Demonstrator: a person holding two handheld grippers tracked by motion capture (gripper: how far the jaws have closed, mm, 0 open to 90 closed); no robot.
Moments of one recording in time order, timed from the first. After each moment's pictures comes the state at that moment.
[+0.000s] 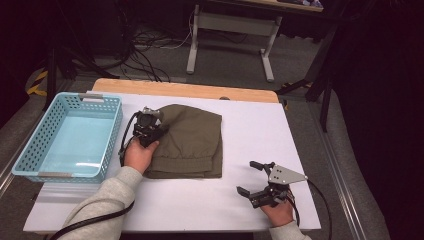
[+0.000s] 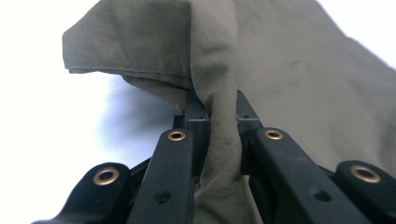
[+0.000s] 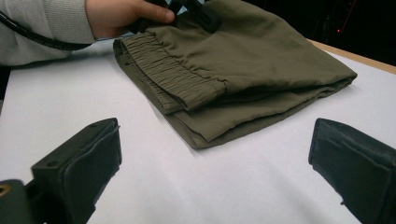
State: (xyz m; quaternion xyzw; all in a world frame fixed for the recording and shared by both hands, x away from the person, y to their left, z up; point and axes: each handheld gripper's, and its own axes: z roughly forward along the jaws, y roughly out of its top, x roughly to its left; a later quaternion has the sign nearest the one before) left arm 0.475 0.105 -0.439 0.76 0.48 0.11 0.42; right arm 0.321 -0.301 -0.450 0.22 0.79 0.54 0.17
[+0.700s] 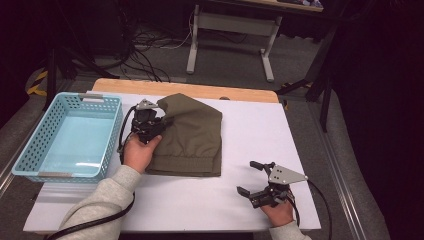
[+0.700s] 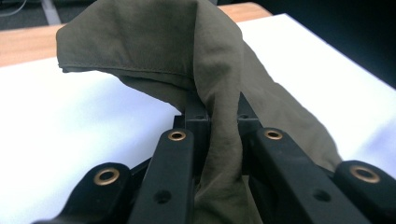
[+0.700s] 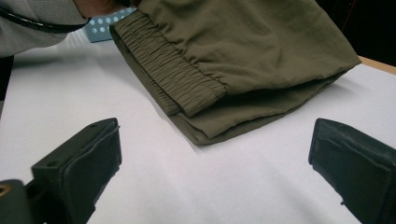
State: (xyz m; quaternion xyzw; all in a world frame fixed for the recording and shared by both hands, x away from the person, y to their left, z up) left arm 0.453 0.102 -0.392 0.74 0.44 0.12 0.49; right arm 0.321 -0.301 -0.450 0.22 0.79 0.54 0.17
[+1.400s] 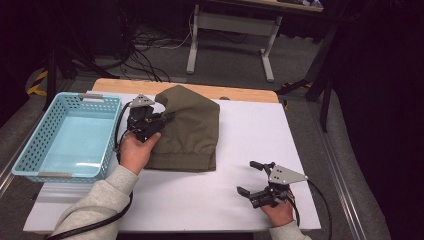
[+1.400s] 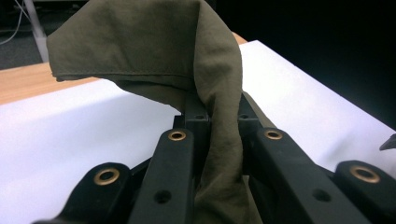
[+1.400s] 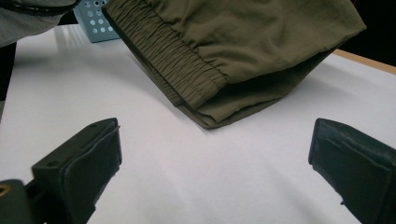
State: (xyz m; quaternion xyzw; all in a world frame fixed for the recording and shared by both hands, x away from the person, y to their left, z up) left arm 0.434 0.107 -0.360 0.73 0.41 0.12 0.53; right arm 0.321 -0.301 -0.450 0.22 0.79 0.54 0.17
